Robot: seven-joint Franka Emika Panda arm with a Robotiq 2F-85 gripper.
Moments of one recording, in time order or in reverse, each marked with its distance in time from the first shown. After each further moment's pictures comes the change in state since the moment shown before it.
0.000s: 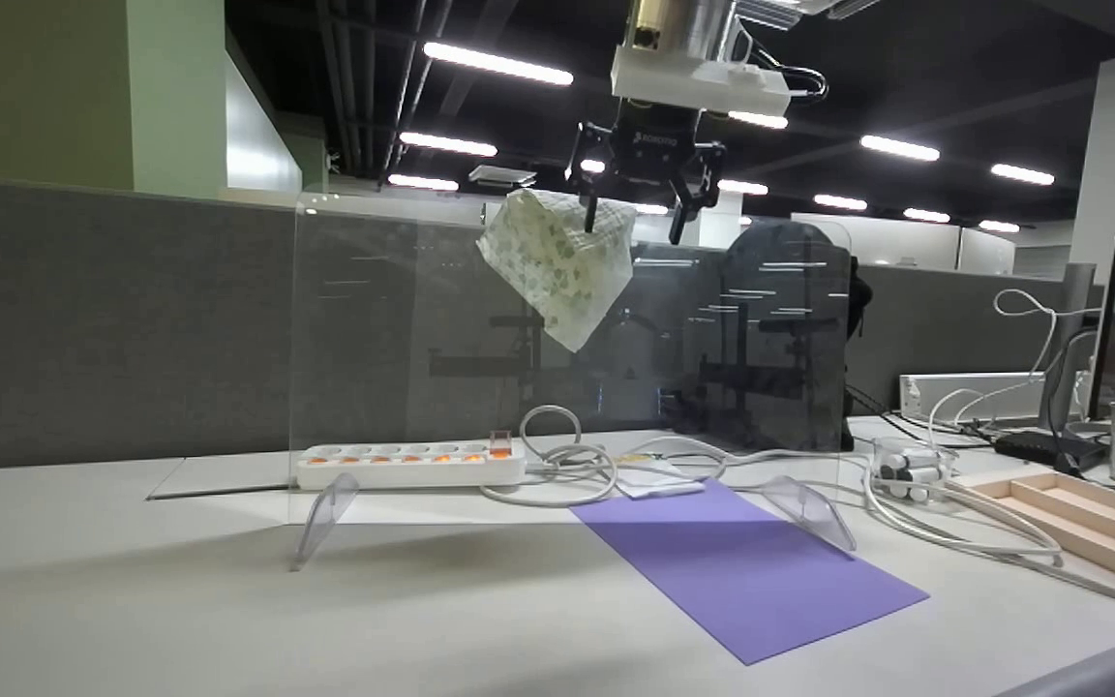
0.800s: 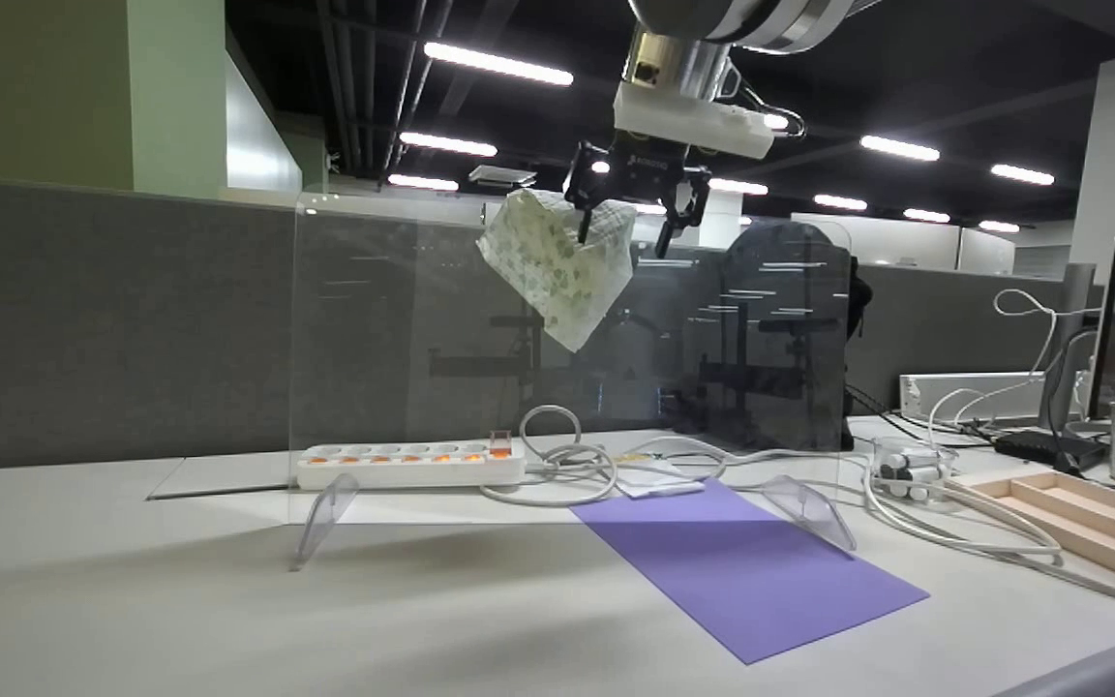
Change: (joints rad) arm 0.045 0.125 -0.086 0.062 0.026 0.113 -0.104
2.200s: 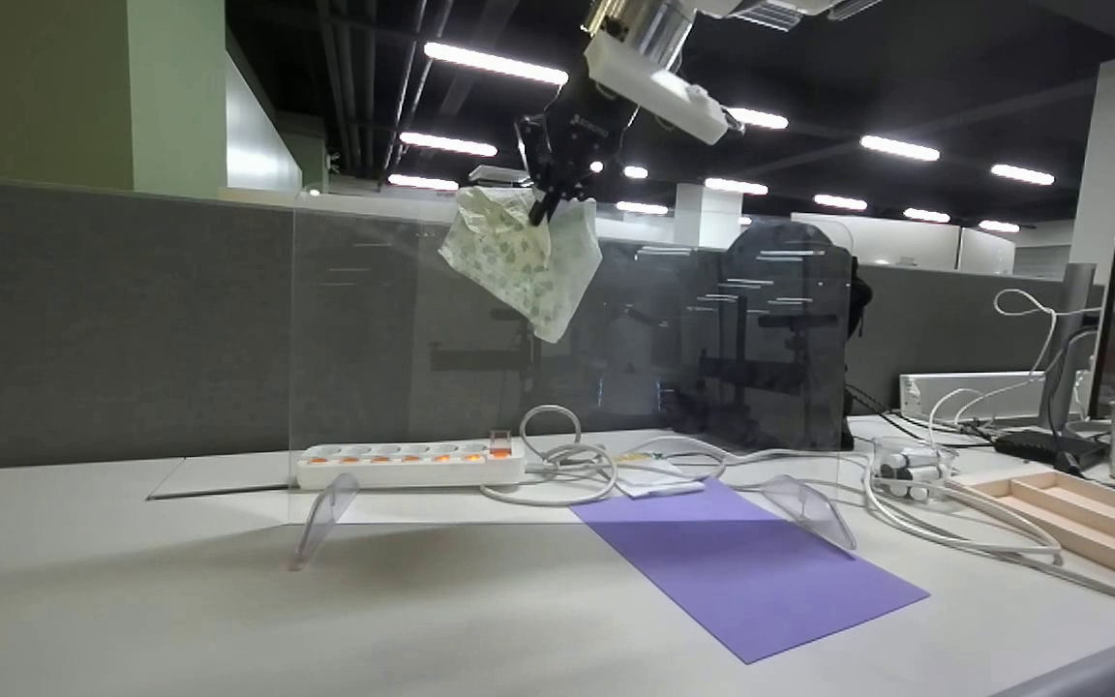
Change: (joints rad) arm 0.233 -0.004 -0.081 0.055 0.547 -0.018 -0.646
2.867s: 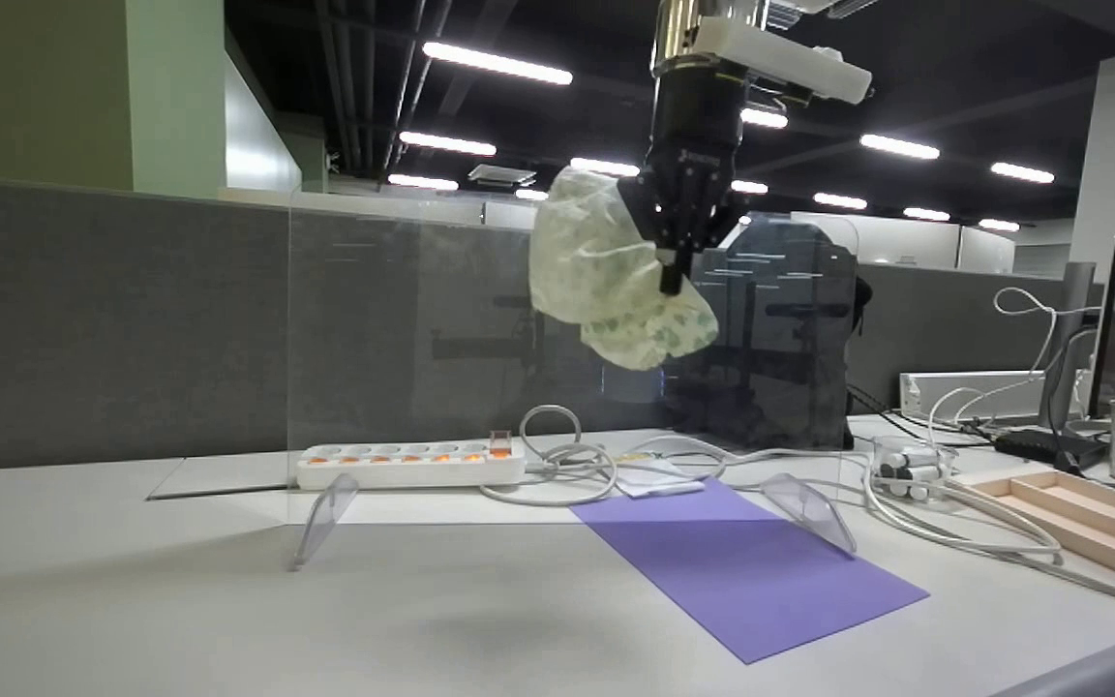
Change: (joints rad) arm -0.099 -0.164 -0.016 -0.120 -0.363 -0.553 0.227
